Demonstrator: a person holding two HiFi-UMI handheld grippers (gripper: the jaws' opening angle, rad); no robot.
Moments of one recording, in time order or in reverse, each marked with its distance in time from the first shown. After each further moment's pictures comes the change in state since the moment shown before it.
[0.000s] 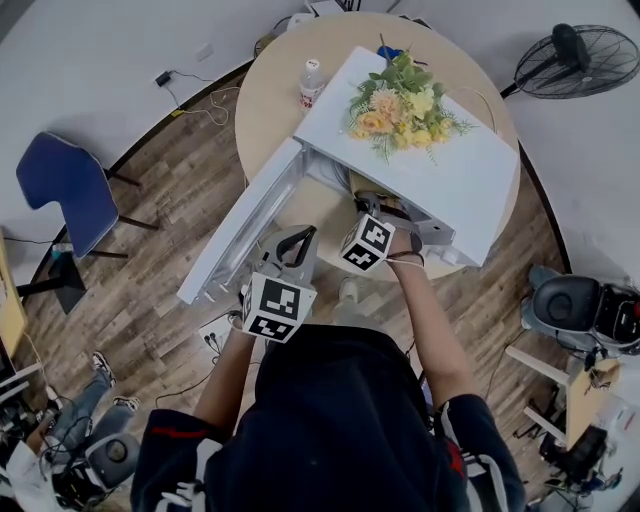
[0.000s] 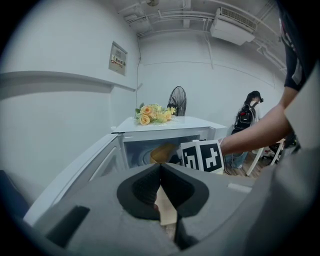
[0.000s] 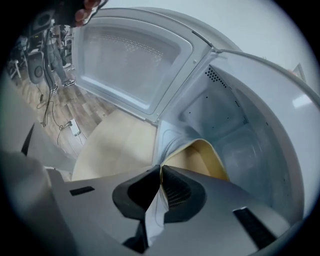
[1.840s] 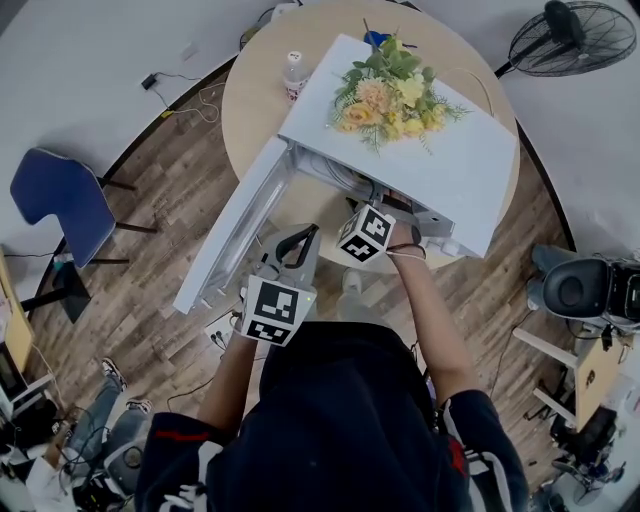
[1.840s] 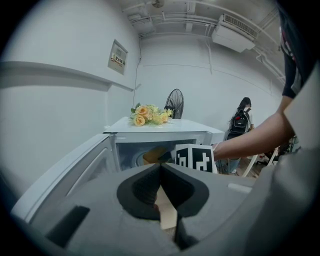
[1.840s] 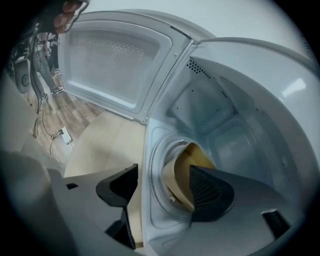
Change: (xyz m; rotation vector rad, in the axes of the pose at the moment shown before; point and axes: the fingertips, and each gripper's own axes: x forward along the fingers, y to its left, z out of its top) left arm 0.010 -0.010 0.015 -0.018 -0.032 -0.061; right arm 0.004 -0.019 -0.006 0.108 -0.017 -0.059
